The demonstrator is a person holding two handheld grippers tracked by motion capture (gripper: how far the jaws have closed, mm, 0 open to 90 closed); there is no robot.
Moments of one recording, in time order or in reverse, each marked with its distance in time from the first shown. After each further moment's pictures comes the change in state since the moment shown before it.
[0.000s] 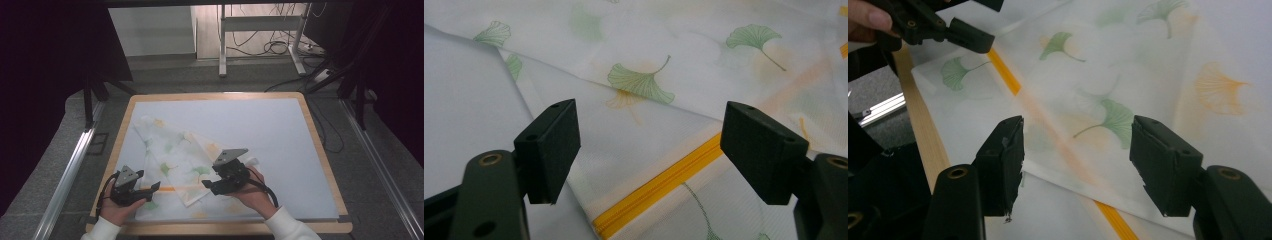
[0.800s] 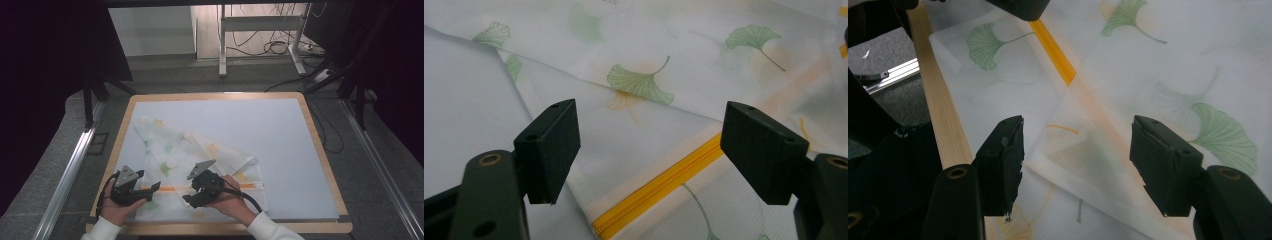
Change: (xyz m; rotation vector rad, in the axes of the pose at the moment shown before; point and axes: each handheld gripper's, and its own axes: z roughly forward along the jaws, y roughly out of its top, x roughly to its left) left arm 0.000 0.000 0.001 -0.002 0.000 0.000; right arm 0.038 0.003 0.060 0.123 0.080 -0.064
